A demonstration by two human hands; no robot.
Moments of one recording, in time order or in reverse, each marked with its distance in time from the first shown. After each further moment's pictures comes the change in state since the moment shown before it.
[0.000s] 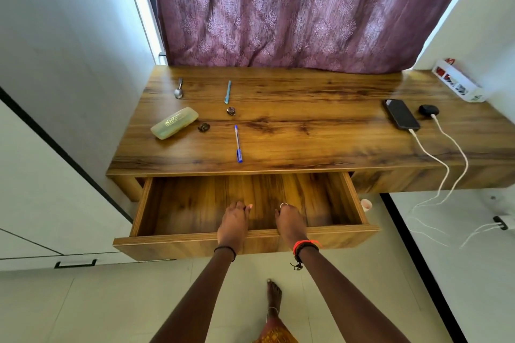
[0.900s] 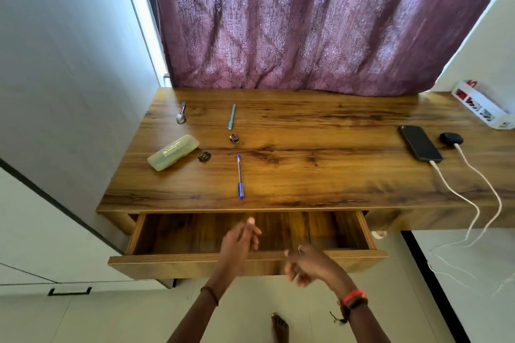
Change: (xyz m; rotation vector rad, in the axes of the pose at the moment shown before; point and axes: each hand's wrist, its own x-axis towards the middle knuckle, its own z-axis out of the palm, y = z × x) left_hand 0.024 0.045 -0.055 -0.825 -0.141 -0.136; right_hand 0.024 0.010 -0.068 0.468 -0.665 0.254
